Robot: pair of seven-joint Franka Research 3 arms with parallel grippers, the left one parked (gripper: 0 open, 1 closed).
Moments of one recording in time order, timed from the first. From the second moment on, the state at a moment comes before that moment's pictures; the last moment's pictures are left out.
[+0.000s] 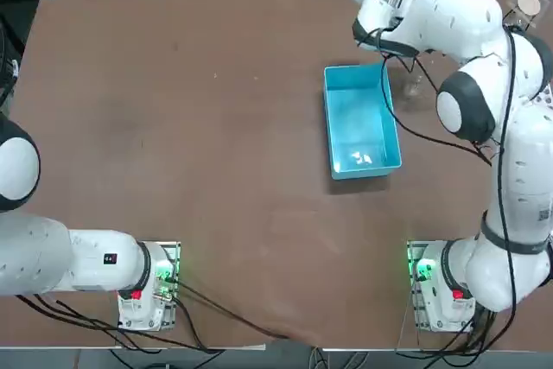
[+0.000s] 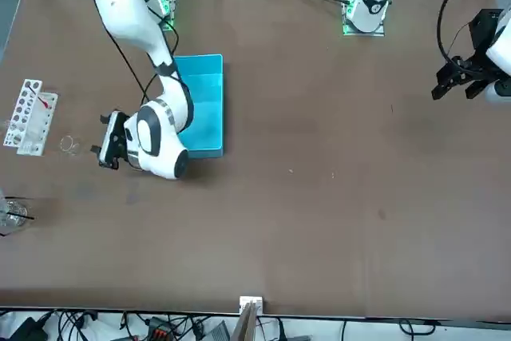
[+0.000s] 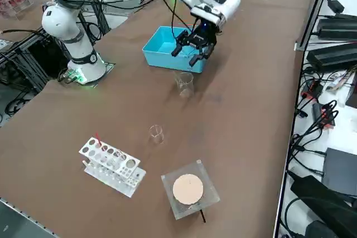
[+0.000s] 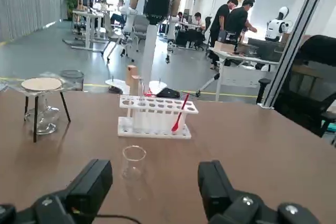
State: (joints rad) arm 0.50 0.72 -0.14 -1.44 -0.84 1.23 2.19
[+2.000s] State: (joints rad) arm 0.16 0.34 -0.27 -2.06 -1.09 1.54 2.27
